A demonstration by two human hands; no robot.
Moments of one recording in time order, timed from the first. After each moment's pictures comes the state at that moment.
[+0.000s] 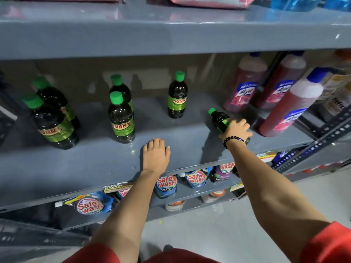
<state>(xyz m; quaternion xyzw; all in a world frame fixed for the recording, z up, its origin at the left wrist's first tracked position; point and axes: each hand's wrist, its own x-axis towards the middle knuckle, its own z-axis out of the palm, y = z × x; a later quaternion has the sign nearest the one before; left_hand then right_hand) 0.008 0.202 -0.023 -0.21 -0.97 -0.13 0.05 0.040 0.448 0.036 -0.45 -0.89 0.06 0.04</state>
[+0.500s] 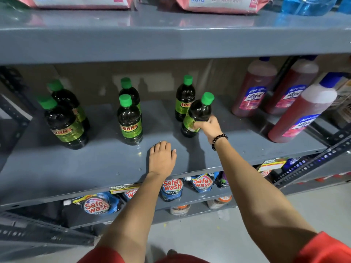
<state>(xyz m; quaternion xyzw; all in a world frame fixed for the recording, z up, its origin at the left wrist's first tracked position) 0.008 0.202 -0.024 -0.21 -0.97 -0.13 0.06 -0.002 0.376 0.056 -0.18 -0.69 0.69 0.12</state>
